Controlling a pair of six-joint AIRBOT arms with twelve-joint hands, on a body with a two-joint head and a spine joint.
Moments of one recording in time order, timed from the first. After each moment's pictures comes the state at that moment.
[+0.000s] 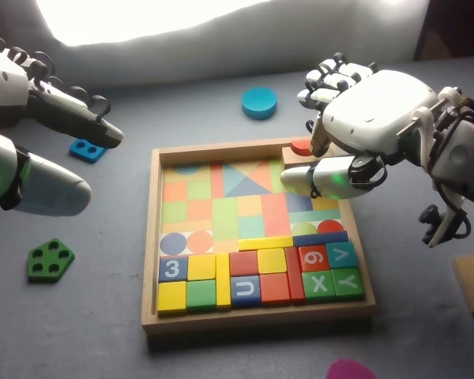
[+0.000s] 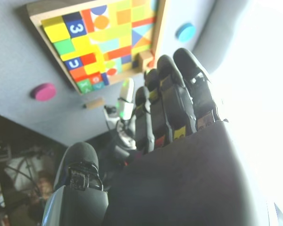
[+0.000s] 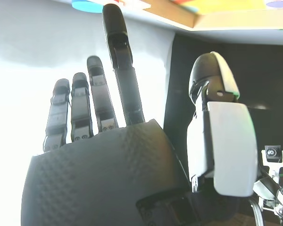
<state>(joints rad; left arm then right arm) -0.22 -0.57 0.85 3.00 -0.86 -1.83 -0.42 -1.27 1.20 0.85 0.45 -1.97</state>
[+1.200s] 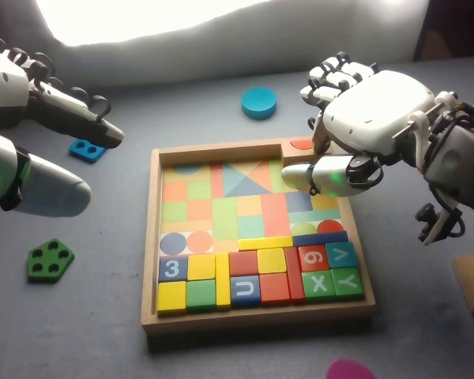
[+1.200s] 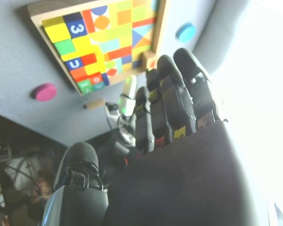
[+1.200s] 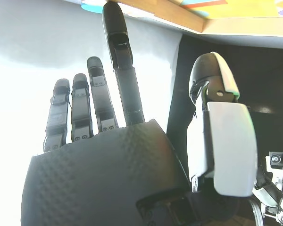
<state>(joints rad) -0.22 -0.57 0.85 3.00 -0.86 -1.83 -0.44 -1.30 1.24 0.84 0.50 -1.96</state>
